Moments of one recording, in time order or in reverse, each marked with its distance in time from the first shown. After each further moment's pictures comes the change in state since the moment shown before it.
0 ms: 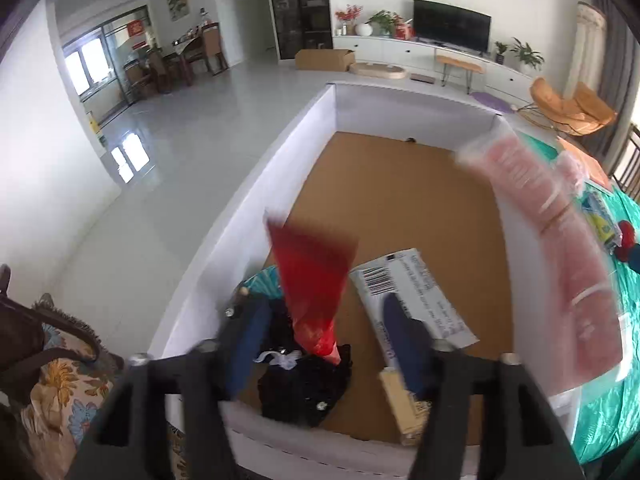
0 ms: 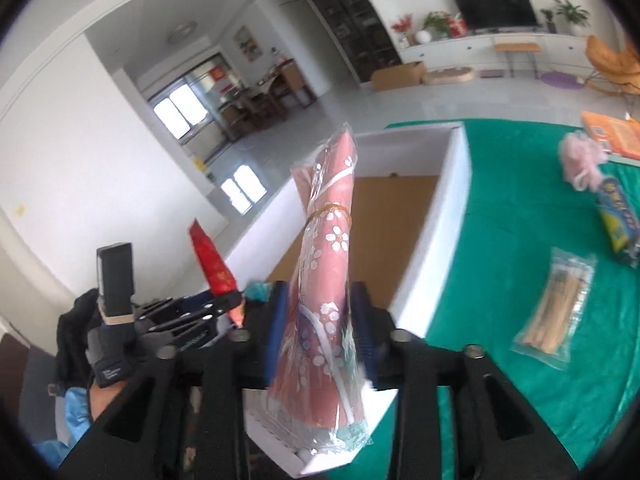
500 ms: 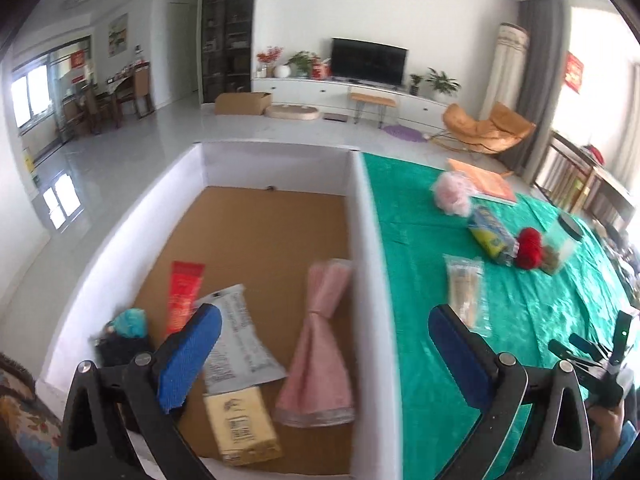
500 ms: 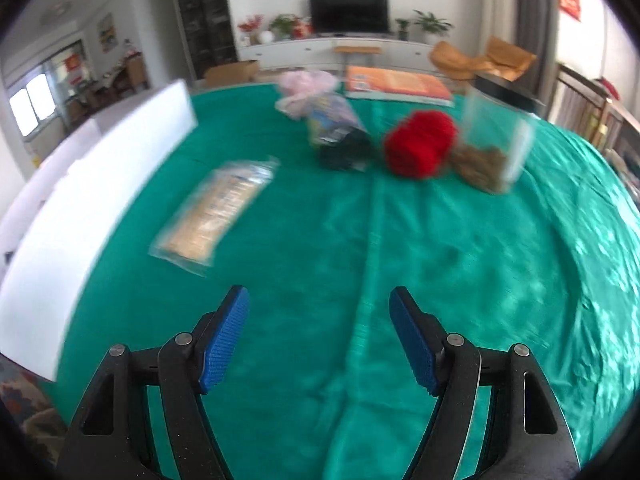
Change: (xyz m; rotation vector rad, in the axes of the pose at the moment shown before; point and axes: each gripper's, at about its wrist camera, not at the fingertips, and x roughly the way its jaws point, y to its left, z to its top) left arm -0.061 -0.141 -0.004 0.142 -0.165 -0.336; right arm -0.132 -0.230 -0.144 0.130 -0.069 -0.787
